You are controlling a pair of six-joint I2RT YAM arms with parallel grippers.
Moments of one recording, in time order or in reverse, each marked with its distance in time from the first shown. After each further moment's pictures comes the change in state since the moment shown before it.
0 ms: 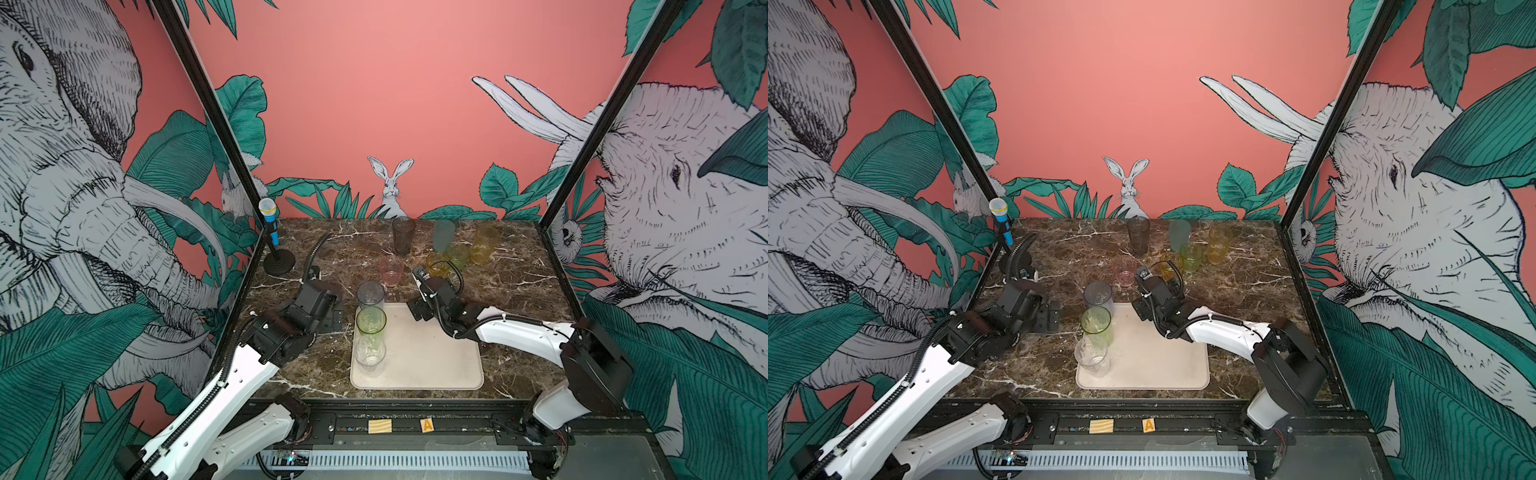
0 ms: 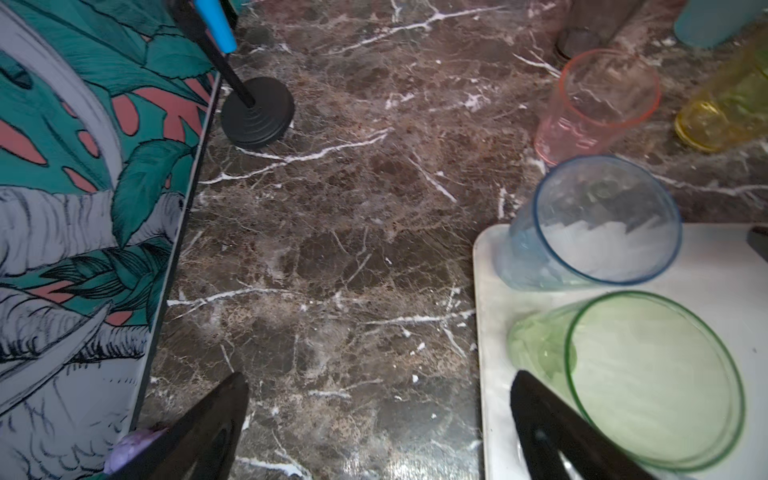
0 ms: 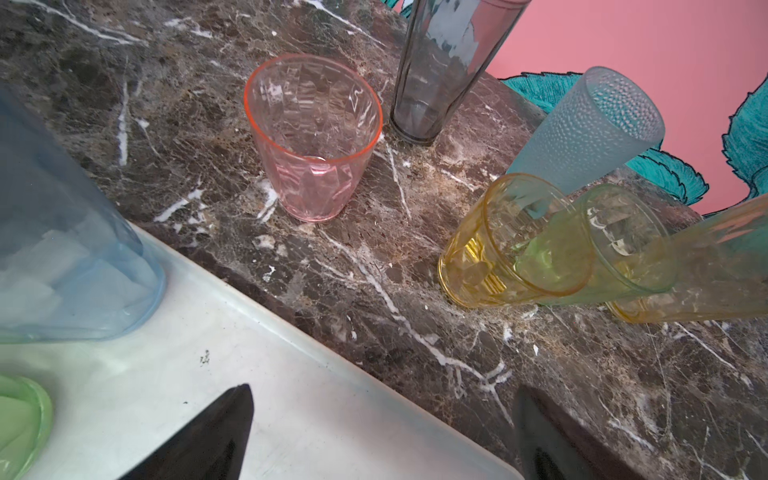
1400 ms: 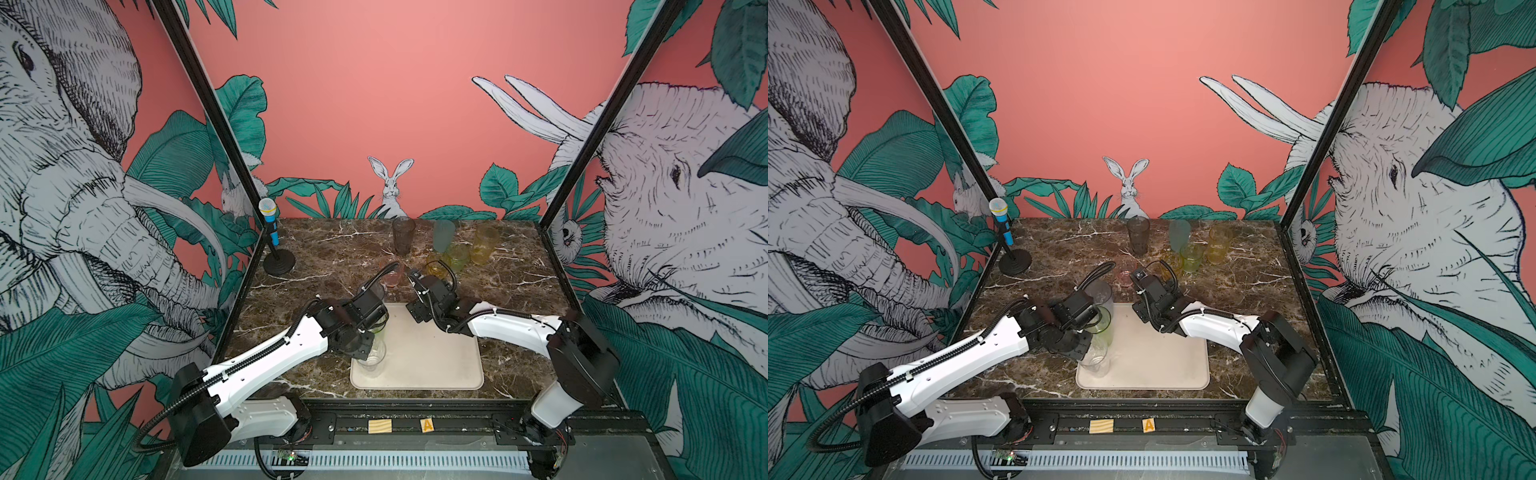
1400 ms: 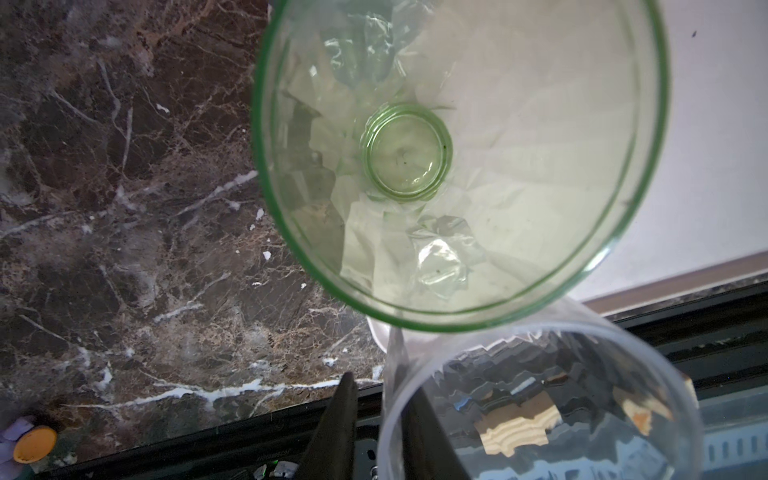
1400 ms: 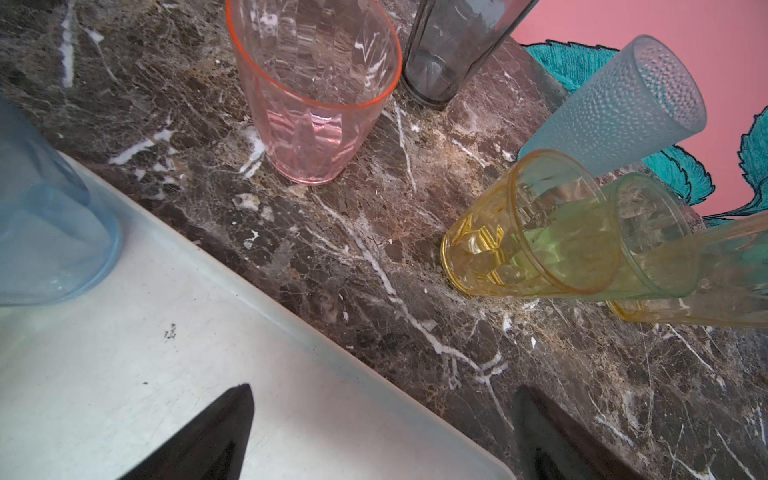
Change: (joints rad) left arm -0.284 0.321 0.016 -0.135 0.364 -0.107; right arm -0.008 0.076 0.045 -0.072 0.015 -0.074
